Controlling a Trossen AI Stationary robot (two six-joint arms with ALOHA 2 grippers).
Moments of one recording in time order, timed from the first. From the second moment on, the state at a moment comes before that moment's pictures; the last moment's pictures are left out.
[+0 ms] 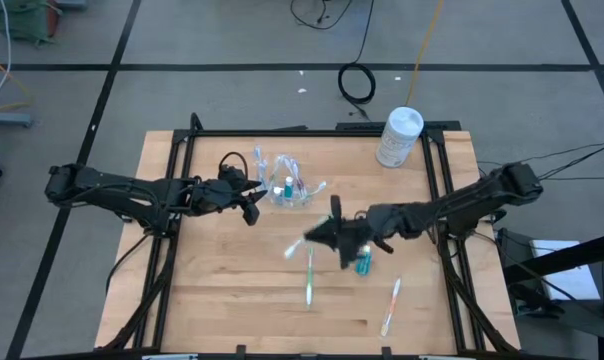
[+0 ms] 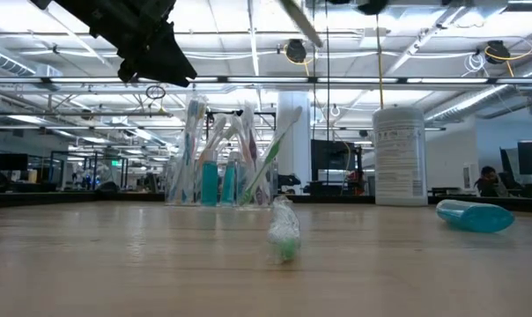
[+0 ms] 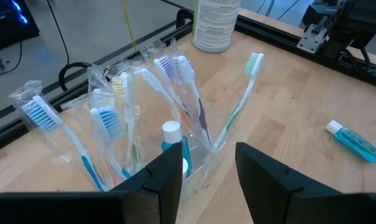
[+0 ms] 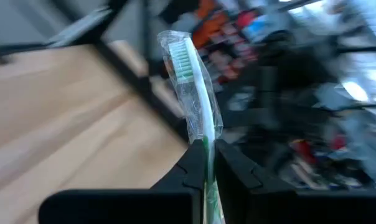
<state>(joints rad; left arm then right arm) -0.06 1.05 0.72 -0.20 -0.50 -0.42 0.24 1.46 0.88 0.50 0.13 -0.76</state>
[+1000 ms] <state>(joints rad) -0.17 1.26 0.72 0.42 -0.29 0.08 0.08 1.54 0.81 0.84 0.07 -0.22</state>
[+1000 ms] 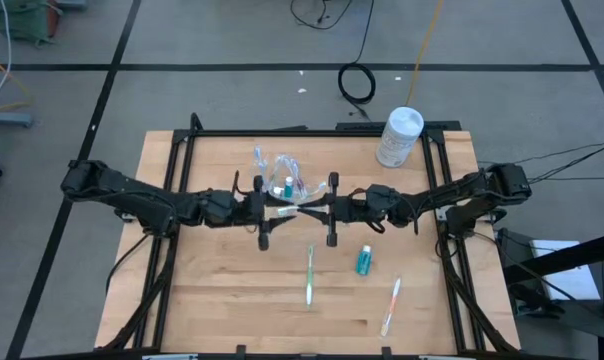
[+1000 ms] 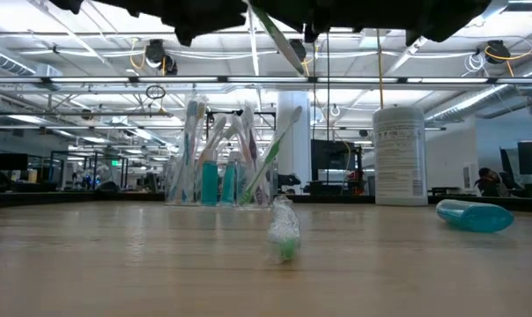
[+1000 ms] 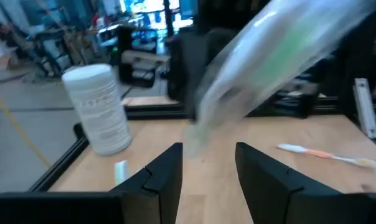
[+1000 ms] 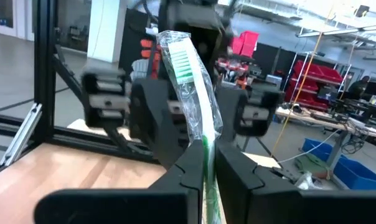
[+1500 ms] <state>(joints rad) -0.23 1.26 0.72 0.49 -0.38 0.15 0.08 1.54 0.81 0.82 0.05 -0.17</state>
